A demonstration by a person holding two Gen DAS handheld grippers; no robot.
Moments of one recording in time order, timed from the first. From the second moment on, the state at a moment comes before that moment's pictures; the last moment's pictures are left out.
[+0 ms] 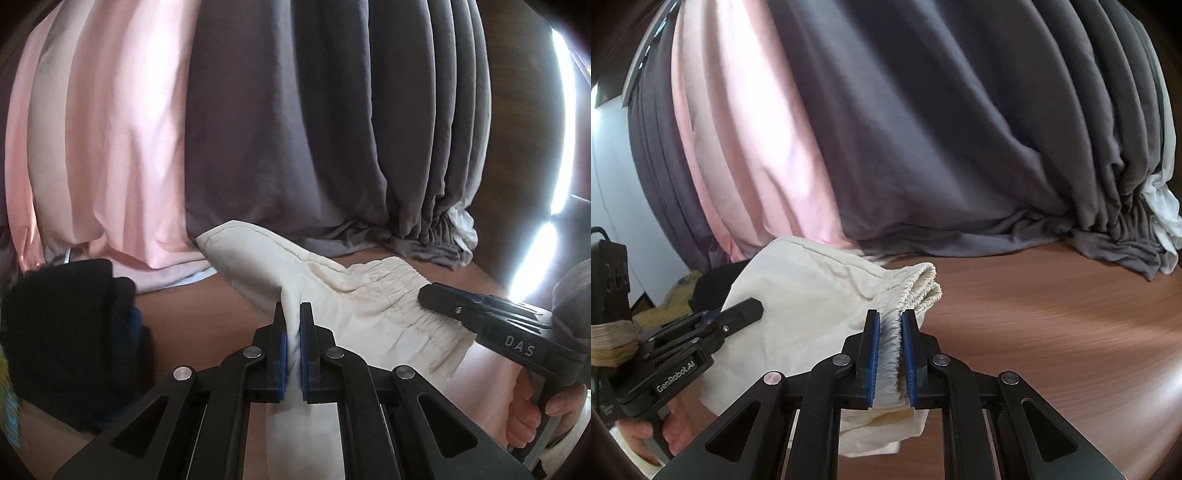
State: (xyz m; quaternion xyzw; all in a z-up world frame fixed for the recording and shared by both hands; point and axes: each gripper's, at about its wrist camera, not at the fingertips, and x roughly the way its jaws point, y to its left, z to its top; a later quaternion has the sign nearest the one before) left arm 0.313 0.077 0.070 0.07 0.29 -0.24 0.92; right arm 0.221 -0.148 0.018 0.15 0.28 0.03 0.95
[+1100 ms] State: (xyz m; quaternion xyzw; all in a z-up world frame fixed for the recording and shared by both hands) left arm 0.350 0.129 0.145 0.09 0.27 -0.27 0.92; right arm 0.256 -0.075 -0.027 0.31 0.31 0.10 0.89
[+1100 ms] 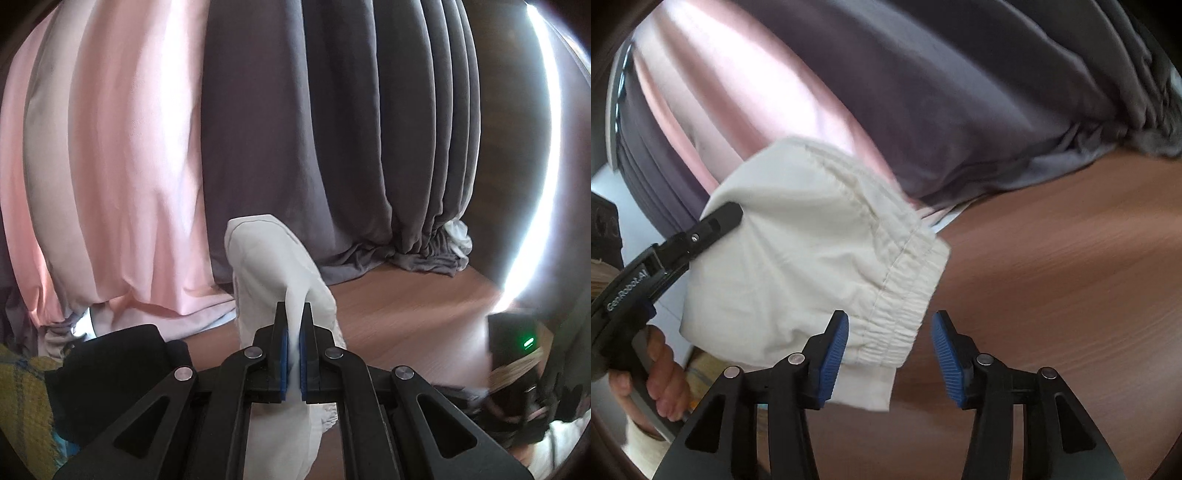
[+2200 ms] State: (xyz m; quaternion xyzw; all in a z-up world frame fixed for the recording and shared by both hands) left arm 0.442 0.396 0.098 -0.01 0.33 -0.20 0.92; right arm 0.365 0.121 0.014 0.20 0.32 0.05 0.93
